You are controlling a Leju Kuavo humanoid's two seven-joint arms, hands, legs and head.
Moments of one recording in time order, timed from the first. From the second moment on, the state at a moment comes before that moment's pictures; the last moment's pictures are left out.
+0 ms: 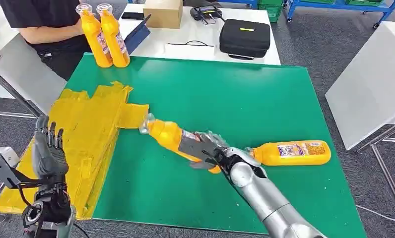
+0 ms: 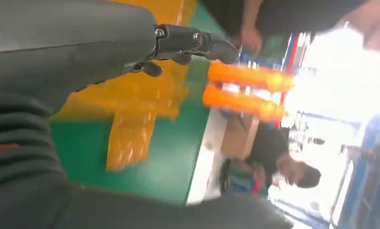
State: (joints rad) left arm 0.02 0.00 0.14 -1.64 0.31 0.00 -0.21; right arm -0.52 0.10 0.60 -1.05 0.47 0.14 0.04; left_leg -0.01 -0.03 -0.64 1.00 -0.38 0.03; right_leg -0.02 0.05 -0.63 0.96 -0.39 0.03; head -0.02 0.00
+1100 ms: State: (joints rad) left arm -0.10 -0.10 -0.27 -1.67 0.49 0.07 -0.25; right arm -0.56 0.32 0.64 -1.02 0.44 -0.11 -0.03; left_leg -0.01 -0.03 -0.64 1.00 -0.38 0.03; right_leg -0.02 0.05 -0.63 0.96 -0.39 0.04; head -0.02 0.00
